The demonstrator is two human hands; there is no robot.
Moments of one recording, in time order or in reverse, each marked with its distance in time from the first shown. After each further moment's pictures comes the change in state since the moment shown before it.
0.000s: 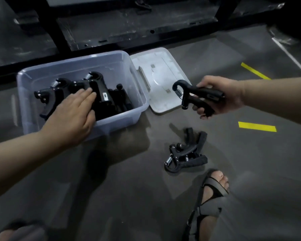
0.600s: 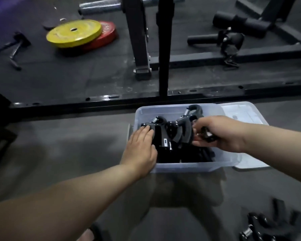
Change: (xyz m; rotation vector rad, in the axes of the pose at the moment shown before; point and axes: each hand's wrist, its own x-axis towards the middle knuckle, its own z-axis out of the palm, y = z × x) left_hand -0.041 -0.048 -0.017 -0.171 0.045 -0.406; right_hand 0.059 -0.095 0.247 -0.058 0.029 -0.308
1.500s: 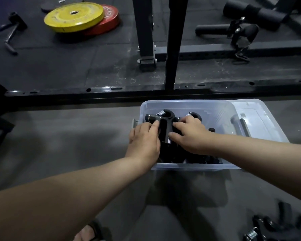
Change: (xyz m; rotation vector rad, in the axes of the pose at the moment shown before) left_hand 0.015 -0.001 -0.001 -0.014 0.093 -0.096; right_hand 0.052 0.026 0.065 -1.369 0.166 -0.431
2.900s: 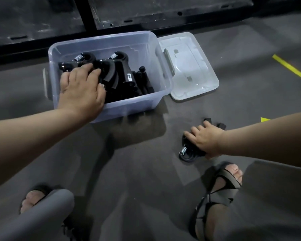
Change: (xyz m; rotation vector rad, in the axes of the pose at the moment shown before) left_hand -0.012 0.041 0.020 0.213 0.036 0.199; right_hand -0.208 0.215 0.109 -0.894 -0.463 -0.184
